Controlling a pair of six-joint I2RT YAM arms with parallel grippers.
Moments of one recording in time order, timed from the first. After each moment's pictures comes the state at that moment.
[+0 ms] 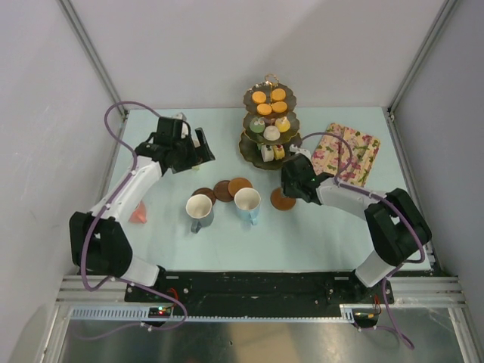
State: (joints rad) left arm -0.25 1.46 1.24 -0.59 0.10 -0.53; right arm 0.58 1.62 0.95 -0.25 0.25 0.51
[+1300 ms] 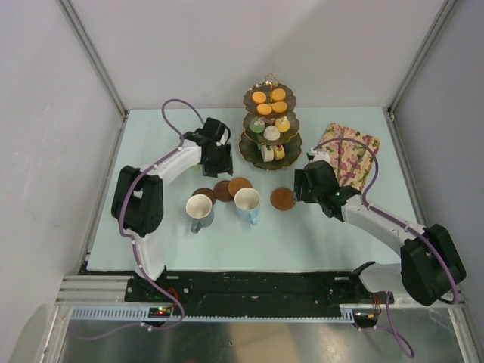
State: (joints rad) left arm -0.42 1.88 1.46 -0.69 0.01 -0.47; right arm 0.55 1.30 0.77 -0.23 0.24 0.43
